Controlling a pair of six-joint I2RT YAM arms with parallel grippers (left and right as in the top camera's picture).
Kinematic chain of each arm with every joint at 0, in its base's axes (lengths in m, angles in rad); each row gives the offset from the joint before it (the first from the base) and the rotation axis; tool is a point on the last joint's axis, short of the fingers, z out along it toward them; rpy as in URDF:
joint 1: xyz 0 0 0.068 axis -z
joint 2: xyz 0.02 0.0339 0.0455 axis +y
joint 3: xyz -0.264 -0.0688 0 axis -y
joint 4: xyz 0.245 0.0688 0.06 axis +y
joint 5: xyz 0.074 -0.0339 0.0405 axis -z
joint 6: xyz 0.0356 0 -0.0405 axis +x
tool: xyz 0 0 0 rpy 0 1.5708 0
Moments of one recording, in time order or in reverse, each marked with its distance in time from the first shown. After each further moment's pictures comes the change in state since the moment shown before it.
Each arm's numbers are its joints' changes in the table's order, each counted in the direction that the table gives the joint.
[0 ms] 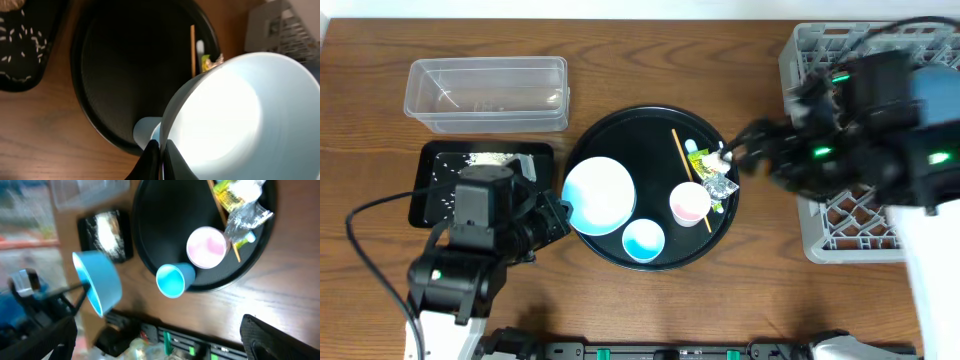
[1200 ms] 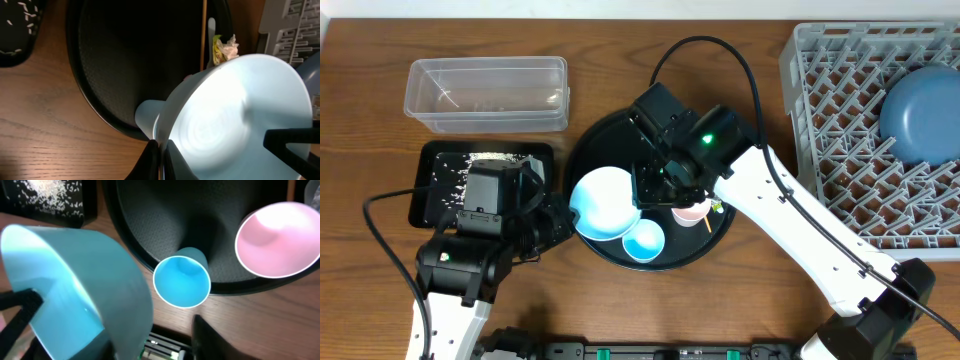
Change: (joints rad) left arm 0.003 0.056 0.000 0.040 0.053 -0.001; right arm -0.454 0.353 -0.001 -0.147 0.218 0.119
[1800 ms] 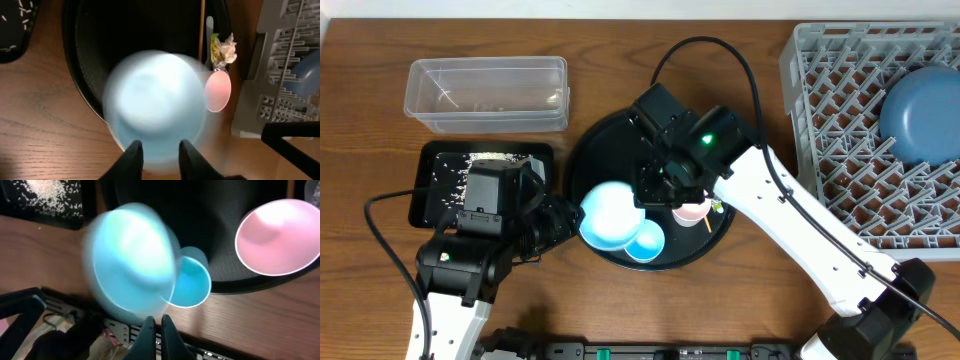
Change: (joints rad) left arm 0.003 0.000 0.000 0.000 0.009 -0.015; right arm -0.003 0.000 0.000 0.001 0.002 0.021
